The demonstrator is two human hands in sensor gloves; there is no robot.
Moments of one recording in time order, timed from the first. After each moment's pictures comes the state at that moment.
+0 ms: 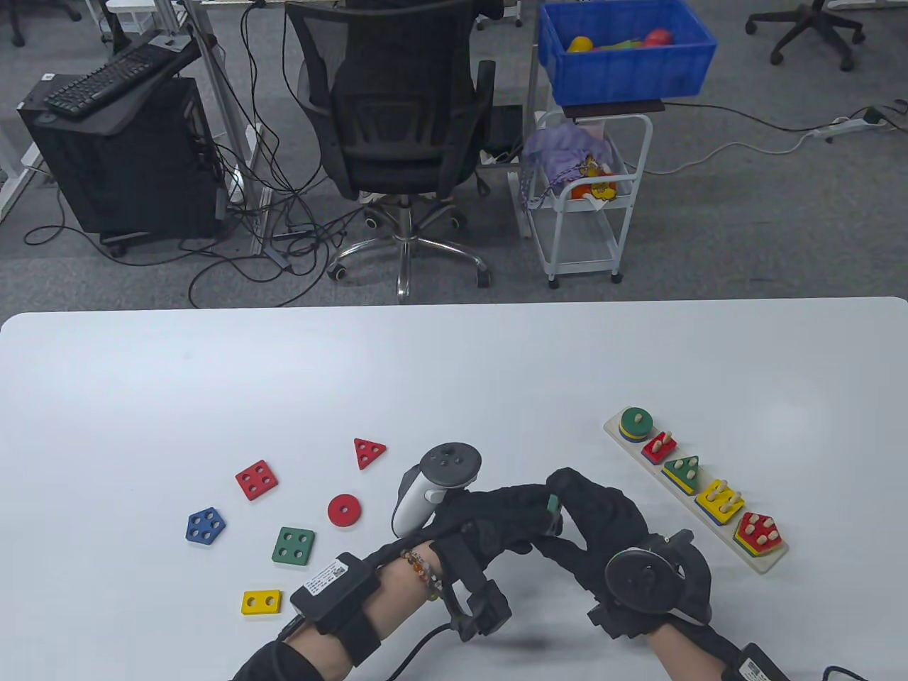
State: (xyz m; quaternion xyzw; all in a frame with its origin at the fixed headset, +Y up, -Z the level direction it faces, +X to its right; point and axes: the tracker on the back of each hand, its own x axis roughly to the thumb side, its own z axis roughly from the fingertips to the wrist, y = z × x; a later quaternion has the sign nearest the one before) left_hand -0.032 -0.716 -0.329 -0.39 -0.17 0.54 0.73; right_hand 0.161 -0.694 -0.259 0.22 -0.22 0.92 0.24
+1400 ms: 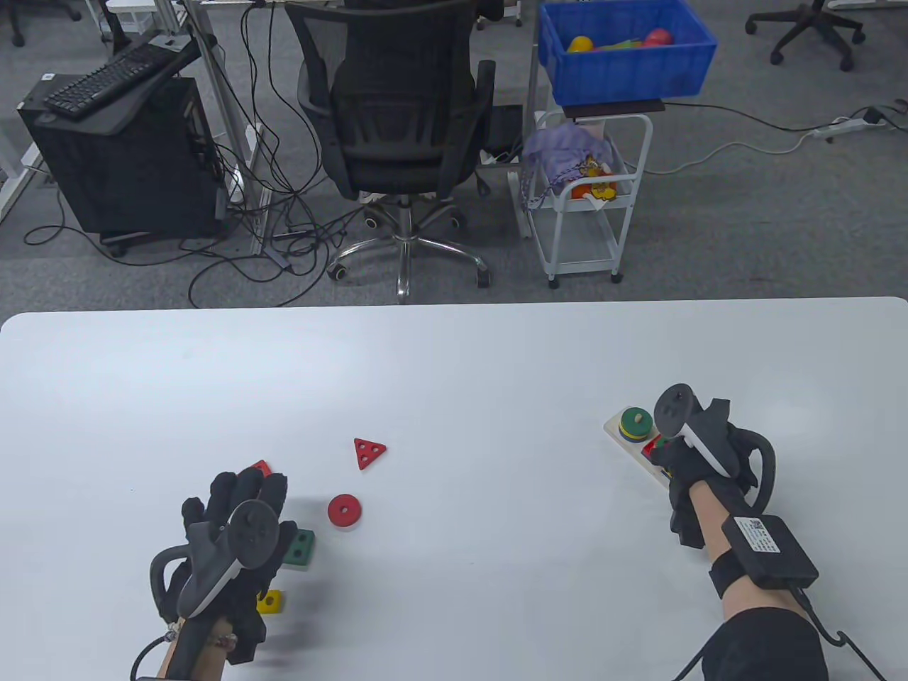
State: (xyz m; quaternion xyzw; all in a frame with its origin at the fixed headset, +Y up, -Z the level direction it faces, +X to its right) left_hand -0.291 -0.707 -0.289 -0.01 0.06 0.02 1.00; right_hand 0.272 -0.713 -0.409 -0.19 0.06 0.98 0.01
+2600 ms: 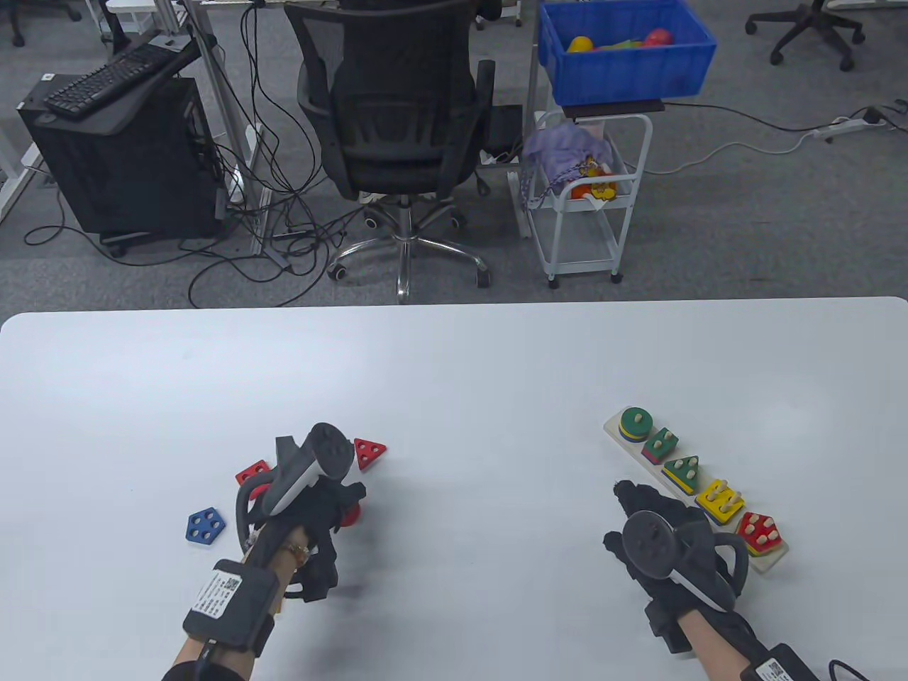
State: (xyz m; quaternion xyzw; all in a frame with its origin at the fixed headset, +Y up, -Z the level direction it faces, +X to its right) left_hand -0.210 -0.715 -0.385 -0.21 0.07 0.04 0.98; right_hand 0.211 -0.727 -0.281 0.03 -0.05 1.00 0.05
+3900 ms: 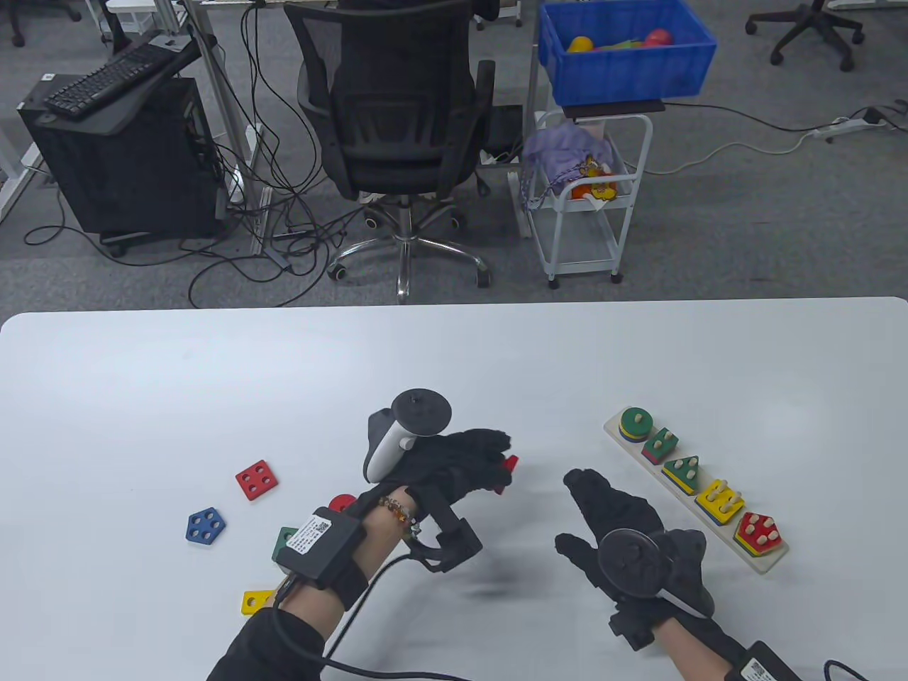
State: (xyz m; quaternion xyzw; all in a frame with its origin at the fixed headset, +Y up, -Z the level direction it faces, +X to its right) left_hand -0.060 -0.704 -0.385 -0.36 -0.13 0.49 0.78; right_hand 0.166 -0.701 -0.265 0.16 -0.15 0.96 0.18
